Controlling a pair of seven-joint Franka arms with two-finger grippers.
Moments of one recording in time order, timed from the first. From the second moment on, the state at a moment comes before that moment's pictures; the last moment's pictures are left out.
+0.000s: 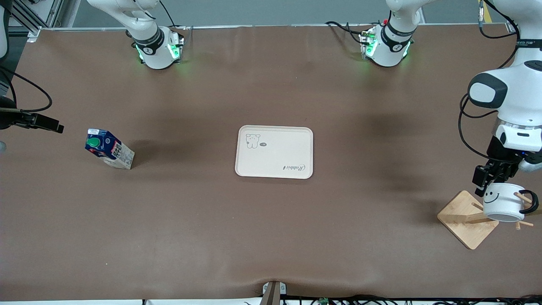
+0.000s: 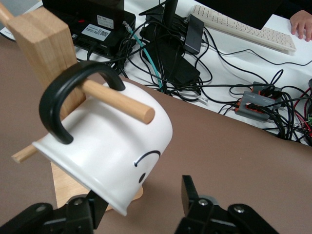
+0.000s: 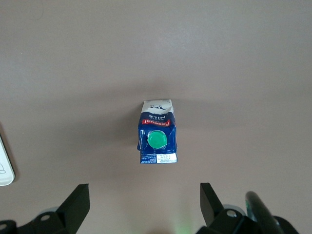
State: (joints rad) left arm 0.36 0.17 -0.24 -2.19 -0.16 3.07 -0.05; right arm -0.04 0.12 -0.10 -1.56 0.01 1.52 0.02
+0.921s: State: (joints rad) left arm 0.36 0.17 -0.24 -2.19 -0.16 3.07 0.01; right arm -0.06 0.12 -0.10 -1.56 0.01 1.52 0.02
